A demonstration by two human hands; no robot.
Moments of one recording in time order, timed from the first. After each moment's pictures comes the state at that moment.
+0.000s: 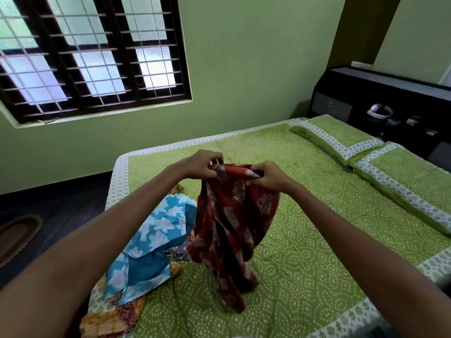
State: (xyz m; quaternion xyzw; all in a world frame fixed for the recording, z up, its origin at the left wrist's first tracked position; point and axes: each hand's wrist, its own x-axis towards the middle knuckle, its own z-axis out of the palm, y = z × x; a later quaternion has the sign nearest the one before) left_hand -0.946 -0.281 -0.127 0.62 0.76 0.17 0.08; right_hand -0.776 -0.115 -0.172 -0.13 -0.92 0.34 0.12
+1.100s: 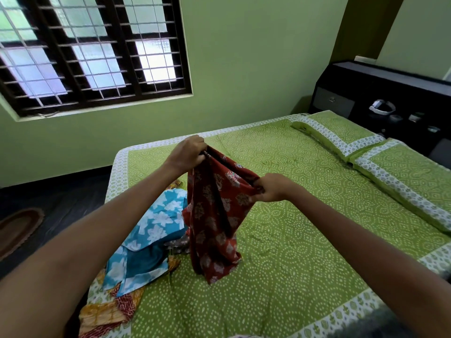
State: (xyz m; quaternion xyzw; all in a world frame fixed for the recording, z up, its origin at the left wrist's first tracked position) left_hand -0.958 -0.283 -0.139 0.63 0.74 0.16 -0.17; right_hand -0.752 -0.110 -0.186 -0.12 -0.99 0.02 -0.08
